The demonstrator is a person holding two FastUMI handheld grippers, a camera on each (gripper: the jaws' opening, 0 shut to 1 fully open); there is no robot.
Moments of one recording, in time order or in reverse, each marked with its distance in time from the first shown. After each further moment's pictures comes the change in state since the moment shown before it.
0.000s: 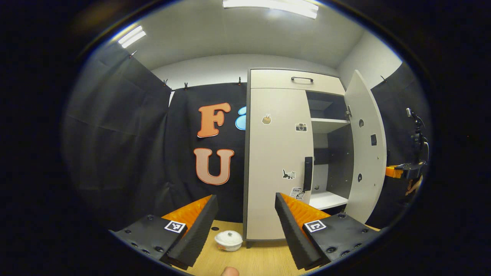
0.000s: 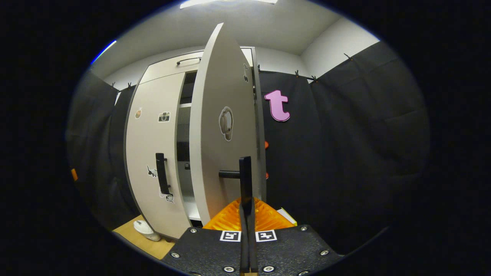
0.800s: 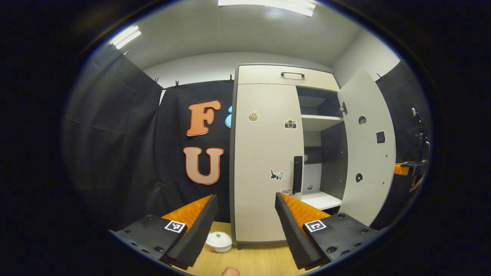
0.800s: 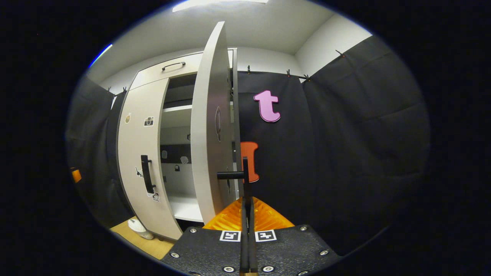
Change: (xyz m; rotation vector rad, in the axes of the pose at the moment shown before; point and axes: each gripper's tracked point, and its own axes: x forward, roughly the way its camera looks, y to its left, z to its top) left arm 0.030 -0.045 -0.005 -0.005 0.007 -0.049; right arm 0.005 -0.060 0.002 0.058 -0.015 0.028
